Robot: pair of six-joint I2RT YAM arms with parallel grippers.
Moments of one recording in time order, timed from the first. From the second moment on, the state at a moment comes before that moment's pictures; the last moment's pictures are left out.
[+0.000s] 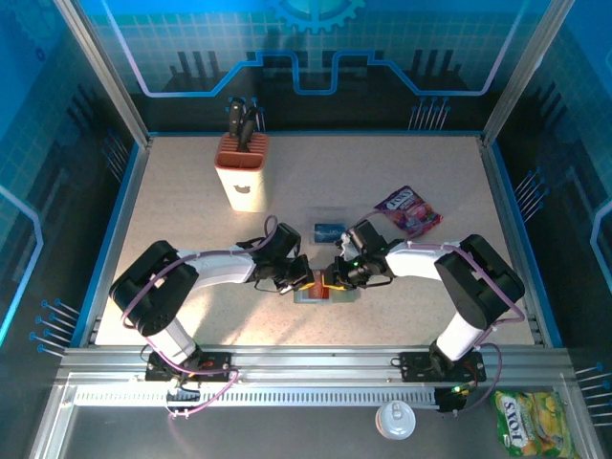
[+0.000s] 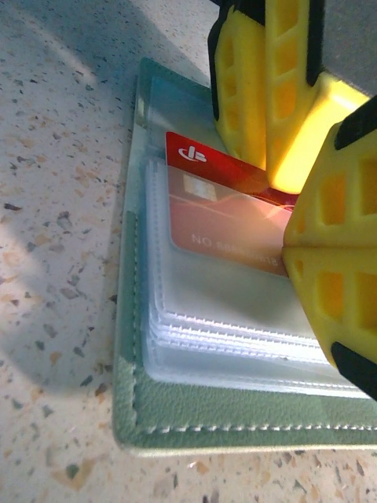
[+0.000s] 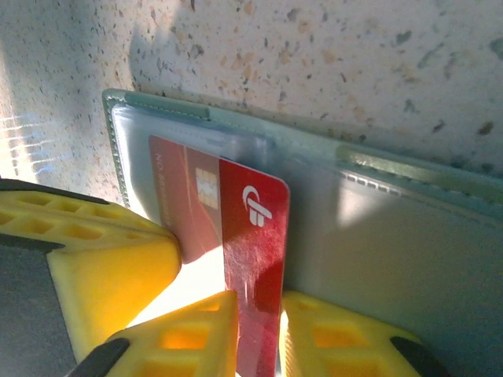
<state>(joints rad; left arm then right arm) -0.69 1.65 0.77 -0.15 0.41 -1.14 0.60 1.66 0.72 -0.16 -0.59 0.74</state>
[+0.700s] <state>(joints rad) -0.69 1.65 0.77 -0.14 0.41 -1.13 0.55 1.60 0.68 -0.15 -0.61 0.73</state>
